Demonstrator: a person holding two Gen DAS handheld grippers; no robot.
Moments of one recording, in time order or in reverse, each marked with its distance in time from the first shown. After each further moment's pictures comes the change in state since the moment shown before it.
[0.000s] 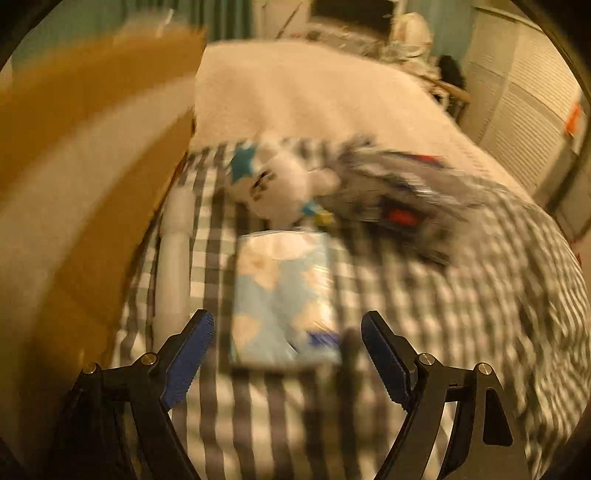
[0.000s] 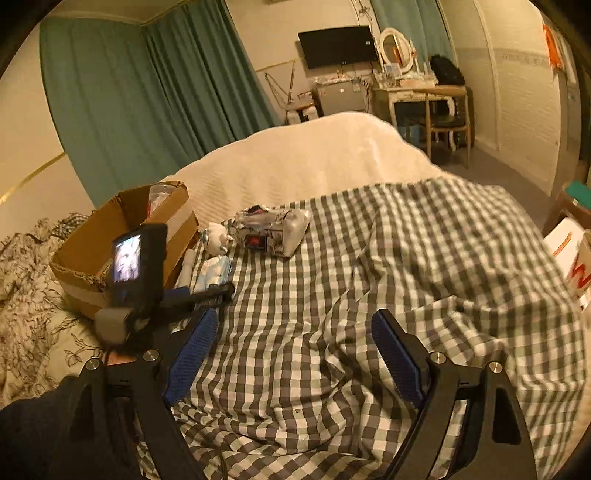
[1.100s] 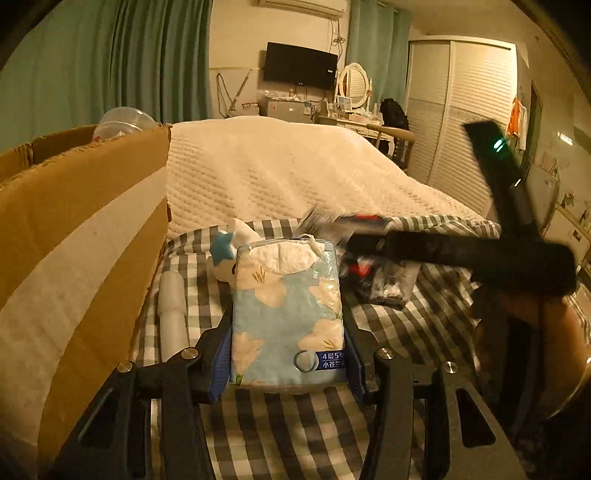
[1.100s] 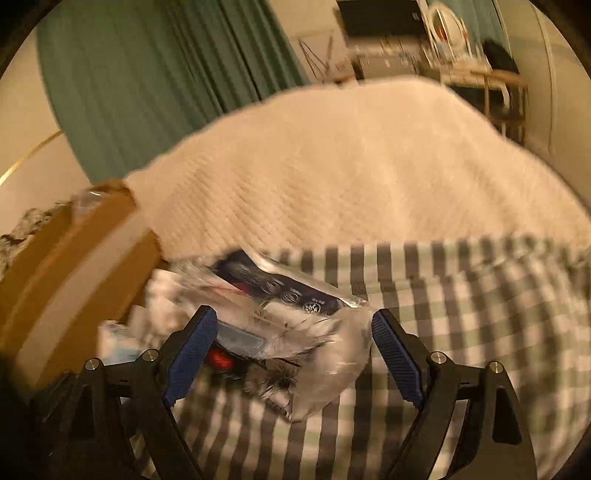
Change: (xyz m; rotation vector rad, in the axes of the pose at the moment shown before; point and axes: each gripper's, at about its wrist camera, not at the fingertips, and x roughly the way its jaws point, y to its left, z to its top) left arm -0.043 0.012 -0.011 0.160 -0.311 -0.143; right arm 0.248 0.013 0.090 -0.096 0.135 0.085
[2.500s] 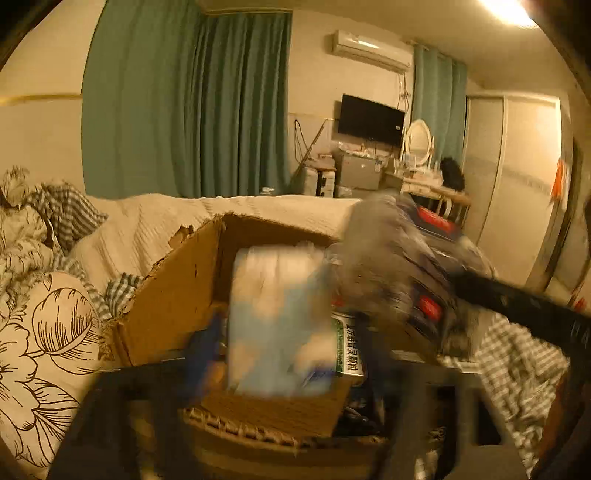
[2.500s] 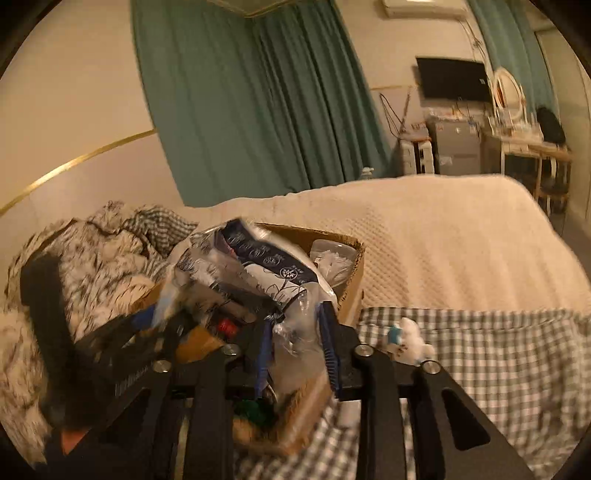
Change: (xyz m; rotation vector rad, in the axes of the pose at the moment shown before) left arm -0.147 0.149 0.056 -0.114 -0.168 0.203; right arm -0.111 0.230 0.013 -0.125 -0.196 0.198
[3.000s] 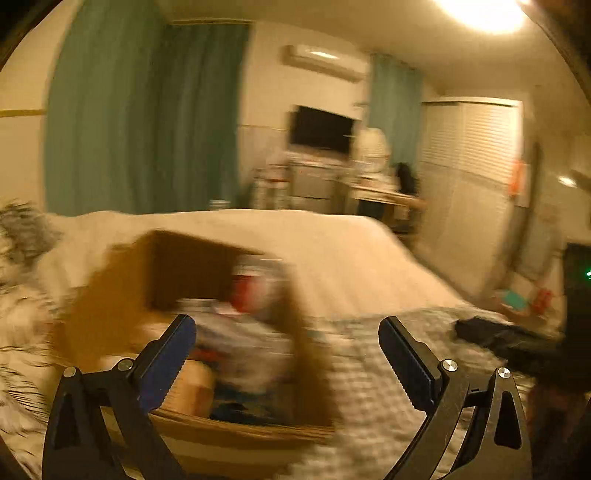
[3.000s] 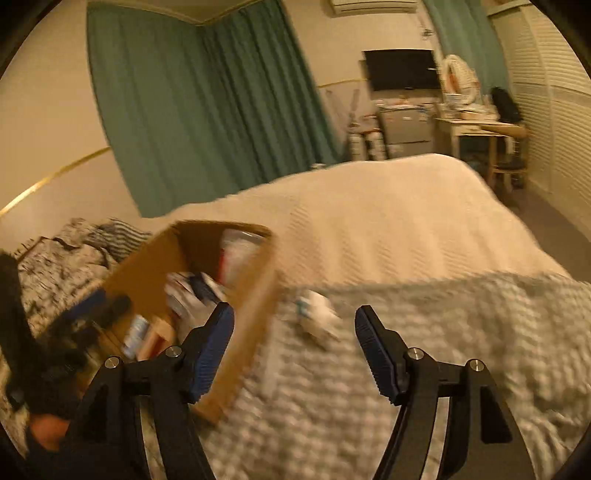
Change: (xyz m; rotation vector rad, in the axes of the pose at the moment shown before) left arm -0.052 -0.079 0.000 0.043 -0.039 -0.232; right arm -0.100 -0.084 -0.037 0.066 -0.001 -0.221
